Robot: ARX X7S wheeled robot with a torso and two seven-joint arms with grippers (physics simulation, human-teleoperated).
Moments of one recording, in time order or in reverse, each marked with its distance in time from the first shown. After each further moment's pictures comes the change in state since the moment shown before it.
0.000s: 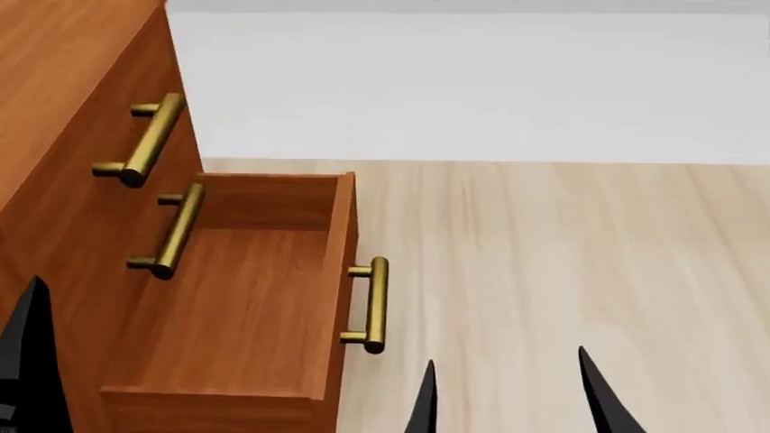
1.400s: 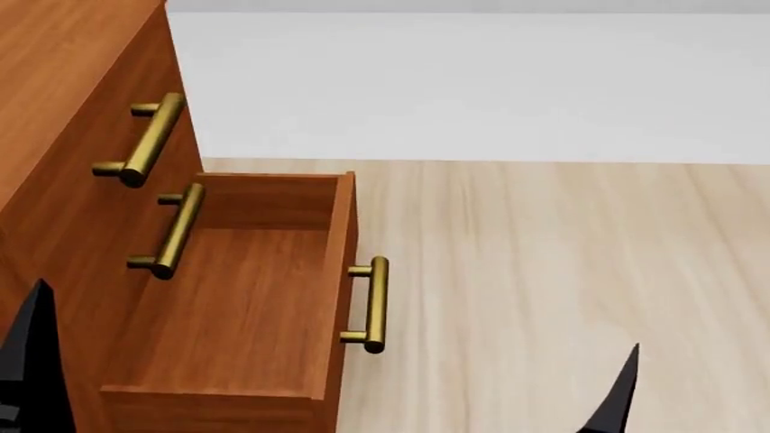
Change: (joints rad) left arm 0.043 0.000 -0.033 -0.009 0.005 0.001 0.017; right arm -0.172 0.147 0.348 -0.015 0.169 -0.035 0.163
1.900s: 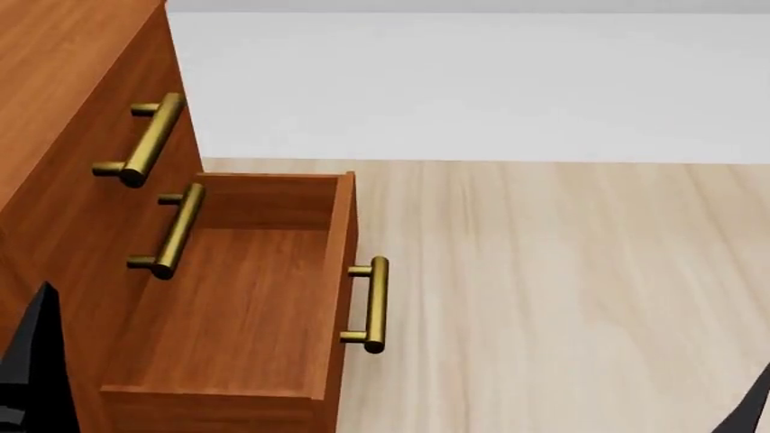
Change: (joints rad) left arm 0.012 0.007 -0.010 0.001 0.002 -0.010 0.002; right arm -0.194 0.062 0.254 0.030 0.064 -0.078 0.040
